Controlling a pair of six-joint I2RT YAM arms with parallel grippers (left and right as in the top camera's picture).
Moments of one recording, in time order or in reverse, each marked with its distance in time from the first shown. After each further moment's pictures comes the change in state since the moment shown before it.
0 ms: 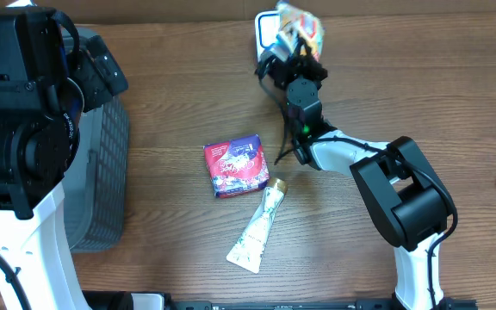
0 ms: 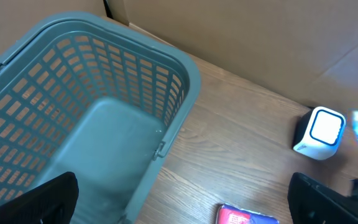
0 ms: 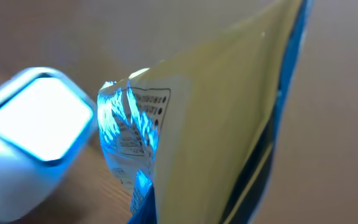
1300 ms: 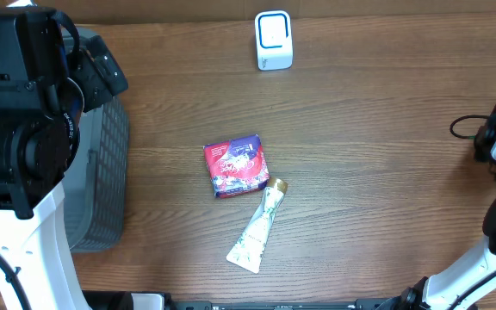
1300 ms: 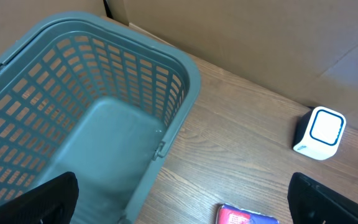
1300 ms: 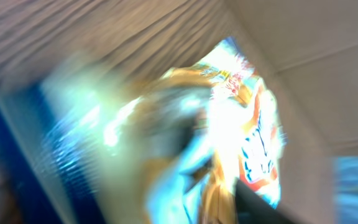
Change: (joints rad) left arm 0.000 0.000 0.000 0.000 0.000 0.000; right arm -1.007 -0.158 -0.065 -1.233 0.147 1.015
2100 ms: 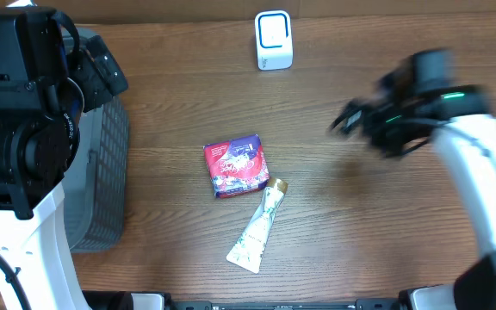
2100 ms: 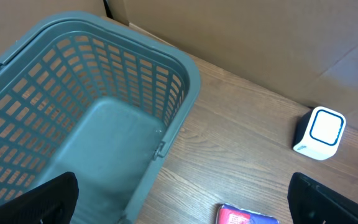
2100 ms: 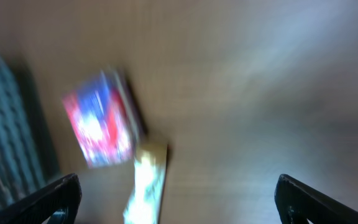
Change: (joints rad) left arm 0.000 0.000 0.000 0.000 0.000 0.000; right arm 0.625 -0.393 0.212 -0.793 -1.270 0.237
